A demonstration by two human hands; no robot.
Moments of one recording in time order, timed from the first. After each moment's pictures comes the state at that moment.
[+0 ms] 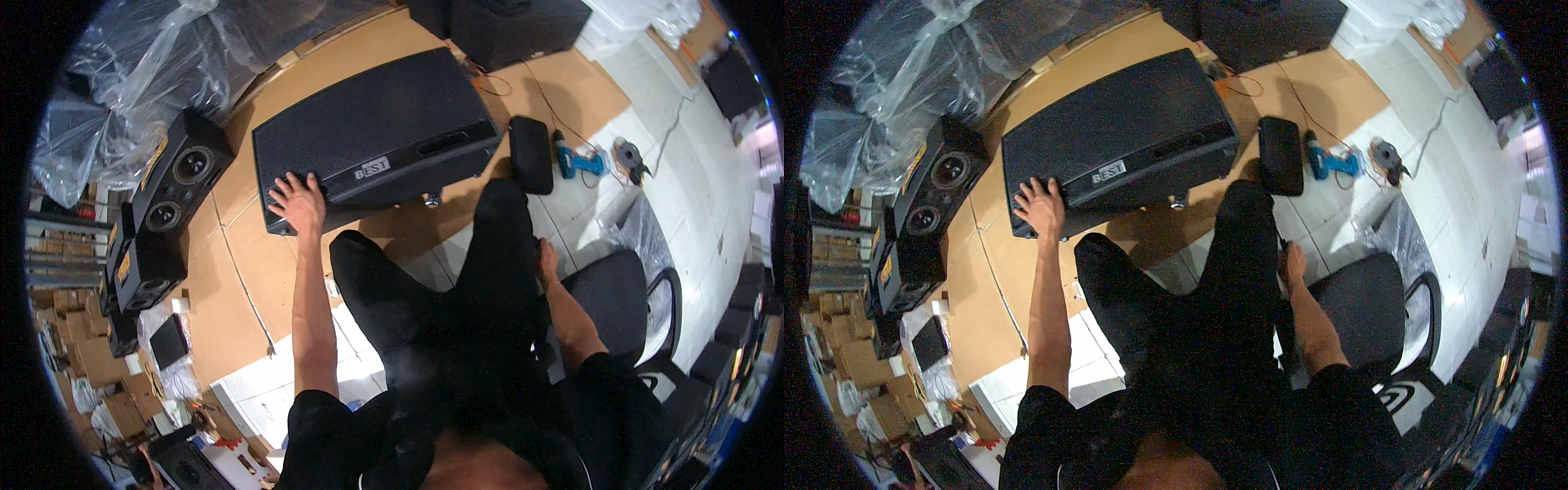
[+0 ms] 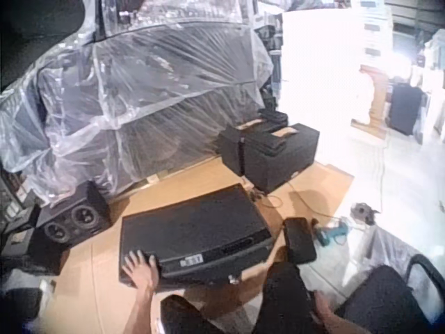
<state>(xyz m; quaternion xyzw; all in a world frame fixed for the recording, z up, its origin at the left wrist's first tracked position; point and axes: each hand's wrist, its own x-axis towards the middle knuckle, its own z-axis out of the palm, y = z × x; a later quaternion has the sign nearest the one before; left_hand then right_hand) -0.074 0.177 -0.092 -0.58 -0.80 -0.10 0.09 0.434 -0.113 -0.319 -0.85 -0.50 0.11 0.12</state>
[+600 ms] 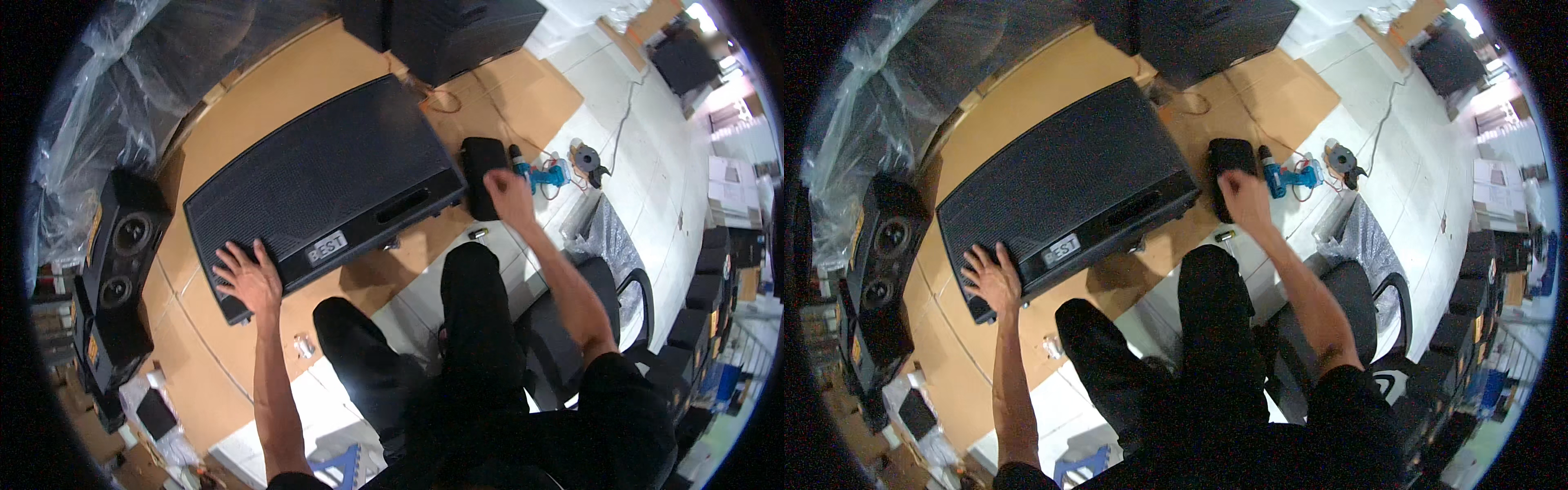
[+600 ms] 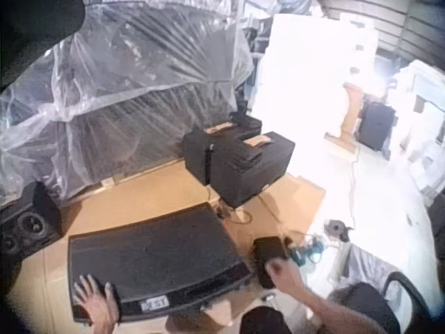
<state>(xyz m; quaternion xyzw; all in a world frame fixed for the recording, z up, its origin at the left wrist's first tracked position) -0.044 0.207 -0.074 -0.59 -0.81 -0.03 0.01 0.416 0.121 -0.069 -0.80 -0.51 0.14 0.30</state>
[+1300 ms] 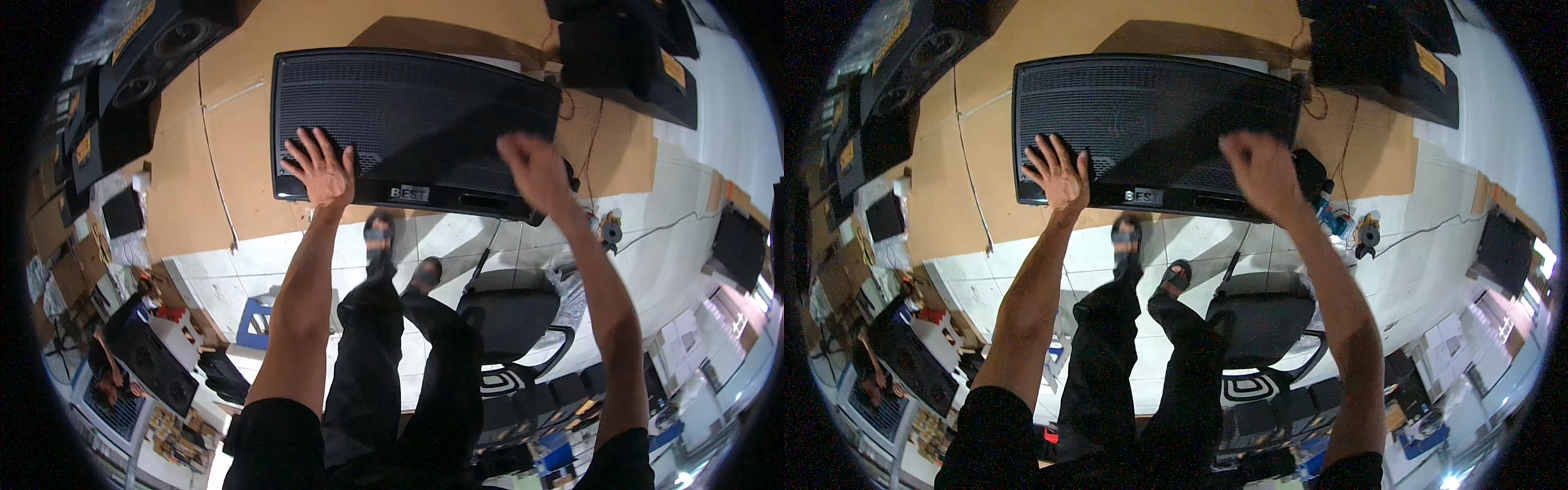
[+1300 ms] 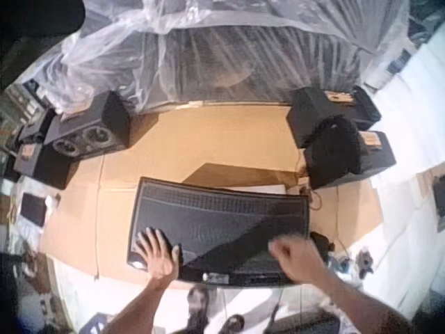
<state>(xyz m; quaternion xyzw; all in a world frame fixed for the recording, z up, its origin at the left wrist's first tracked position) -0.059 0.204 -0.077 -0.61 -0.79 -0.02 -0.02 0.262 0.316 0.093 -0.60 -0.70 0.39 0.00</state>
